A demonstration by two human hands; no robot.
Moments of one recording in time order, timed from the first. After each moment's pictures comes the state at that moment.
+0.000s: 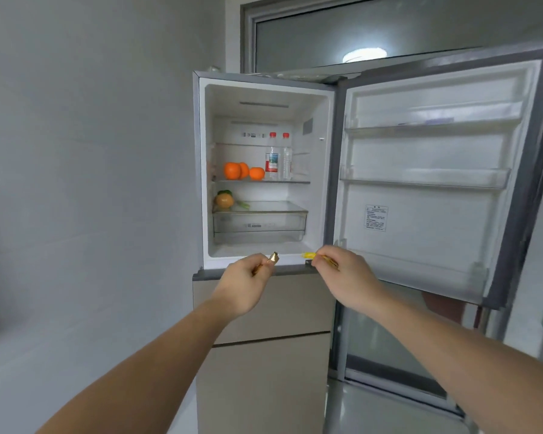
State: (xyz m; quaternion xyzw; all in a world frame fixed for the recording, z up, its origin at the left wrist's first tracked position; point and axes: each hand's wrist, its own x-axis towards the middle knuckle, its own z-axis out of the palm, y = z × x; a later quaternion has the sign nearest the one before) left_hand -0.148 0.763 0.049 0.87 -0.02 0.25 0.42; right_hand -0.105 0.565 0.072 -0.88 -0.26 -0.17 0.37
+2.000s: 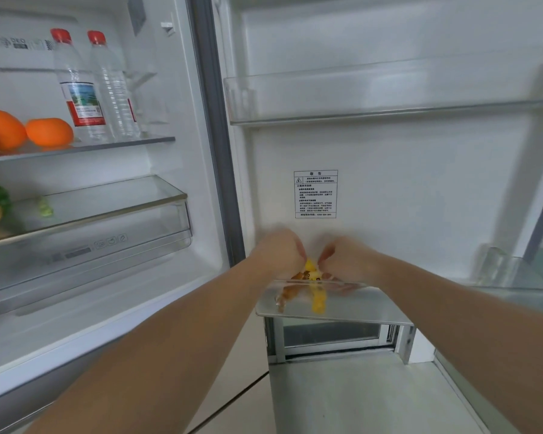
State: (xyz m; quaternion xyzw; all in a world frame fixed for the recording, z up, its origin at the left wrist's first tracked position) left_hand 0.367 0.597 0.015 0.95 -0.22 -0.01 0.22; right_hand 0.315 0.454 0.018 -0.94 0.06 0.02 0.33
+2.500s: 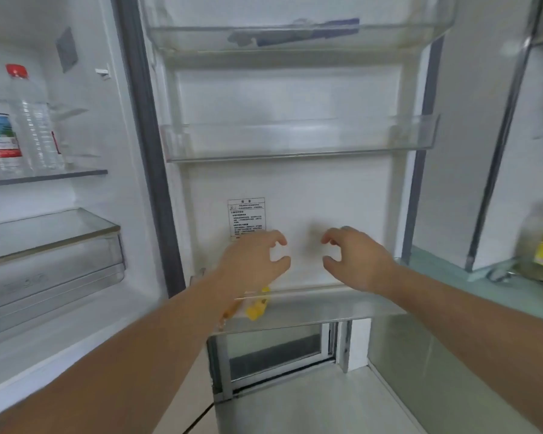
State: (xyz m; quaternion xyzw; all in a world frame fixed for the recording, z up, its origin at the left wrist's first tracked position) left_hand 0.311 0.565 0.047 0.89 -0.36 0.12 0.24; right_hand 0.213 0.380 0.053 -0.97 0.08 -0.20 0.14
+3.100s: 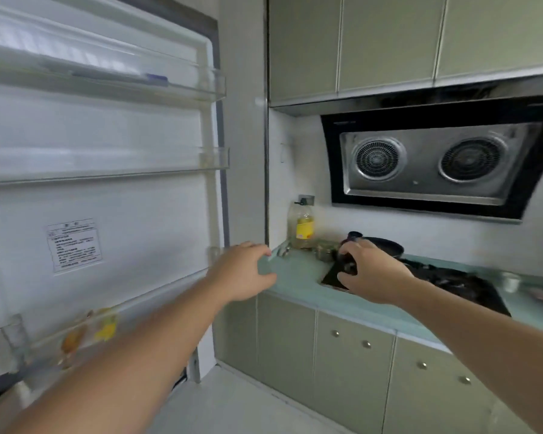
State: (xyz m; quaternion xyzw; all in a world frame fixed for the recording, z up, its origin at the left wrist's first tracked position) left_hand 0.143 0.484 0.055 0.71 -0.66 0.05 0.23; right_hand -0.093 0.397 0.061 -0.86 0.47 -0.19 0.02
